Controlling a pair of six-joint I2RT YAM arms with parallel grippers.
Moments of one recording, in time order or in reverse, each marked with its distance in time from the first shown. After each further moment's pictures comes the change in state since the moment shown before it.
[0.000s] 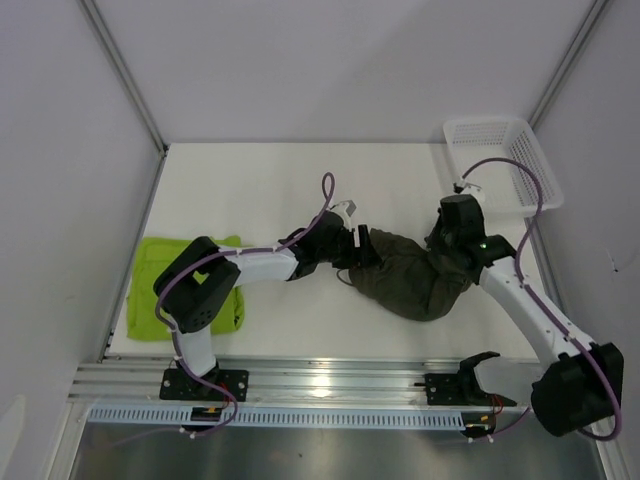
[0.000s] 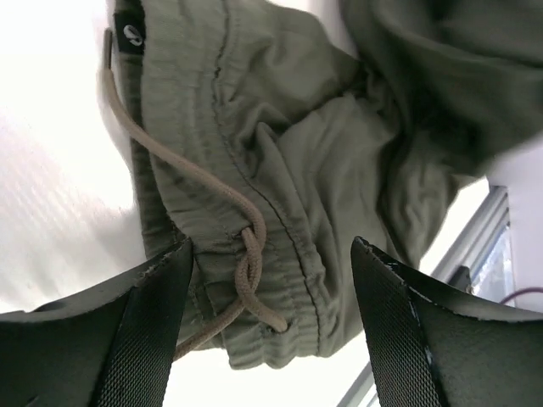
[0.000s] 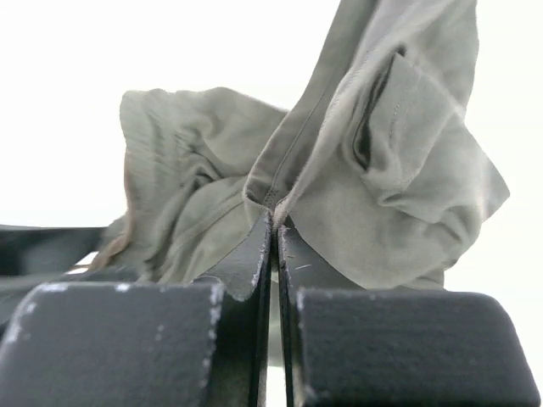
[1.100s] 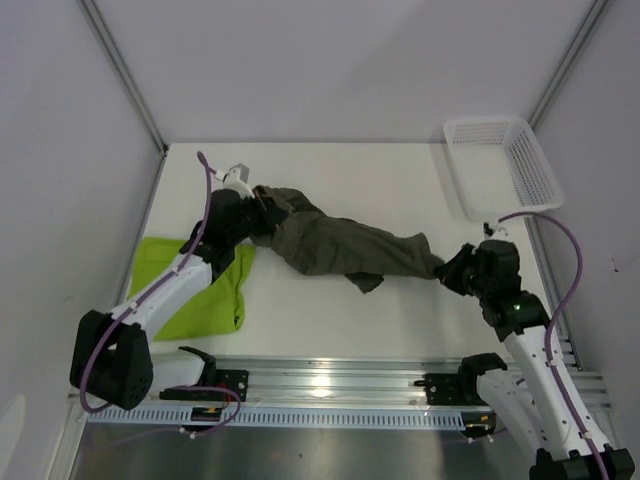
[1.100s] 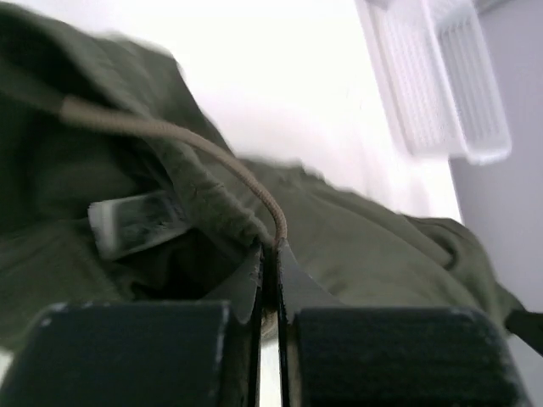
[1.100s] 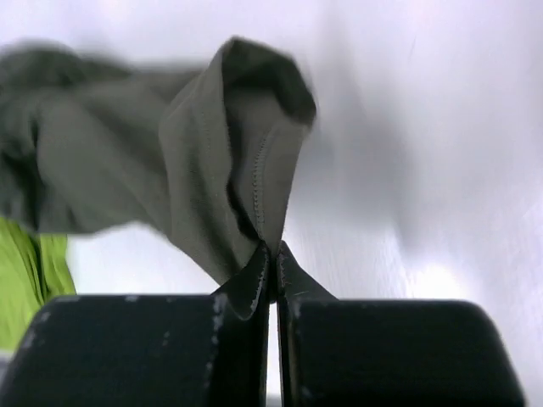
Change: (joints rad) left arm 0.459 -0.506 -0.151 -0.161 -0.056 0.090; right arm -0.202 -0.475 -0.214 -0.073 -0.342 0.095
